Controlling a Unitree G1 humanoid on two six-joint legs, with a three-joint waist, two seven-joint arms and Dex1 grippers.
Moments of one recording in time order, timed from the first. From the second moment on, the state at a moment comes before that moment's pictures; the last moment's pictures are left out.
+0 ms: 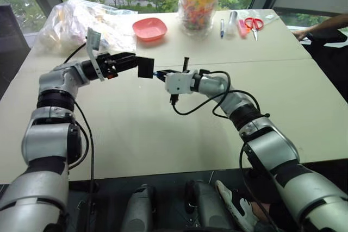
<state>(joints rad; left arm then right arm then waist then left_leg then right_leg) -1.15 0.56 0.09 1.10 -0.42 0.44 -1.33 -1.04 -0.26 0.37 0.87 -0.39 -0.61 0.51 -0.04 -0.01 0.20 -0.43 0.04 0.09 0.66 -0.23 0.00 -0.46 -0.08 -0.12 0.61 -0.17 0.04</state>
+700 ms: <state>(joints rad) -1.19 0.50 0.14 1.21 -0.34 0.41 -1.39 -0.94 -0.33 0.36 0.65 -0.38 -0.46 0.56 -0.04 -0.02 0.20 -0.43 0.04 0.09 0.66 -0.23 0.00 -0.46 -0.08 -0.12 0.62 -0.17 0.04</state>
